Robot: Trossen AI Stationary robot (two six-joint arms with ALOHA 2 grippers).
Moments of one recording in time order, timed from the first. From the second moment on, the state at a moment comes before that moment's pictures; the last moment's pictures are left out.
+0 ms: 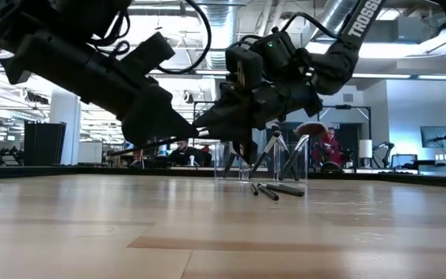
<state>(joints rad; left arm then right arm) -0.38 1.75 0.60 0.63 -0.85 0.01 -0.13 1.97 0.94 0.58 -0.51 0.63</state>
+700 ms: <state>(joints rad) -0.39 1.75 0.60 0.63 -0.89 0.02 -0.13 1.97 0.94 0.58 -0.52 0.60</state>
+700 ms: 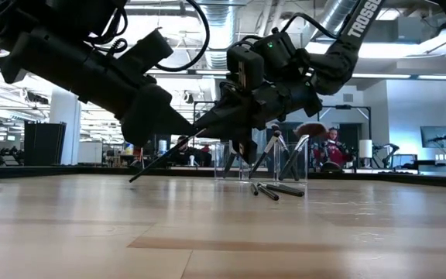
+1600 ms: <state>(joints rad) -0.42 1.41 0.61 0.54 -0.89 0.00 -0.15 1.66 0.95 0.19 -0.33 0.33</state>
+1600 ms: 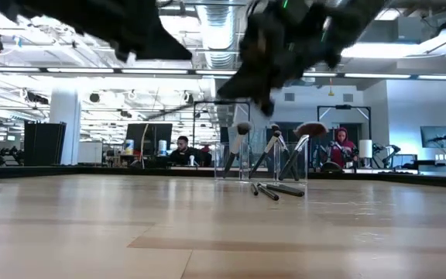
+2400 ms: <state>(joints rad) -0.29 1.41 0.60 0.47 -0.70 -0.03 -0.22 1.72 1.46 -0.84 0.16 -0.11</state>
